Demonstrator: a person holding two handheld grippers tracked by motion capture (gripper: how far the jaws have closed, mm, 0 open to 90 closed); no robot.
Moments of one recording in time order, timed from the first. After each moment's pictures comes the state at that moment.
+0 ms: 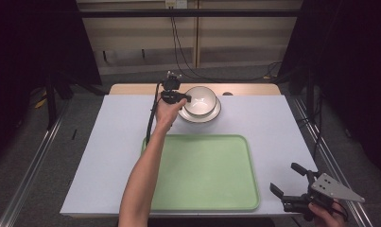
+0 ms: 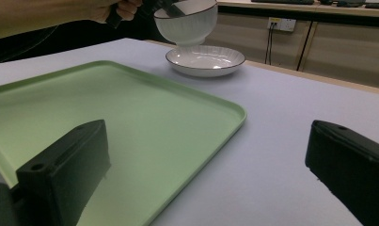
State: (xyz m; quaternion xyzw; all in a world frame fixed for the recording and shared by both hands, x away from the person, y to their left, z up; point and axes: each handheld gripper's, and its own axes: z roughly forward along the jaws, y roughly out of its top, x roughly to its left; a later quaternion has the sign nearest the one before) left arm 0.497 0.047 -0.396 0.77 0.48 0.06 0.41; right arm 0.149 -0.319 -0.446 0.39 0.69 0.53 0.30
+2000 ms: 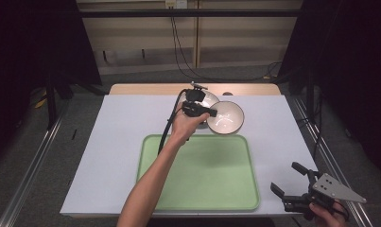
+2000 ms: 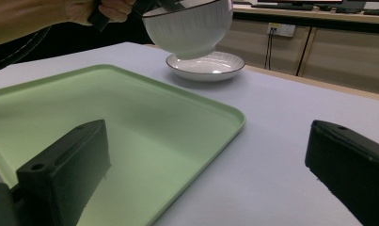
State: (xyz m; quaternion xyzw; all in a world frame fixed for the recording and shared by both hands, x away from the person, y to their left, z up) left arm 0.431 -0.013 -0.380 0.82 0.39 -0.02 0.43; right arm 0.149 -0.320 -0.445 0.39 0.68 0.54 0.30
